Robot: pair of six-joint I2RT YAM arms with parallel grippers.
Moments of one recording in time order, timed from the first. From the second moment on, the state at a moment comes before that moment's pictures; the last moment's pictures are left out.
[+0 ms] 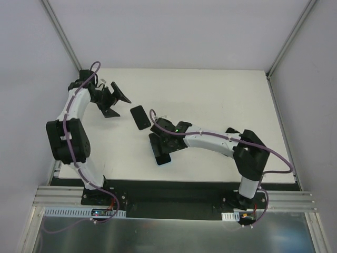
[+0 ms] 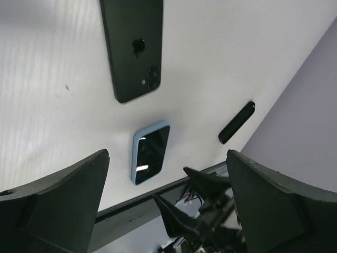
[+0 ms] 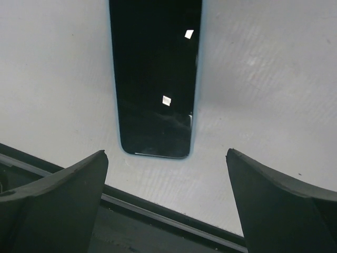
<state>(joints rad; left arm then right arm) 0.13 1.87 1.53 -0.90 0.65 -0.58 1.07 1.76 1.32 -0.71 0.19 0.66</state>
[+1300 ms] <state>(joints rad) -0.05 1.41 0.75 -0.50 0.84 -0.69 1.08 1.85 1.20 -0.48 0.14 0.68</state>
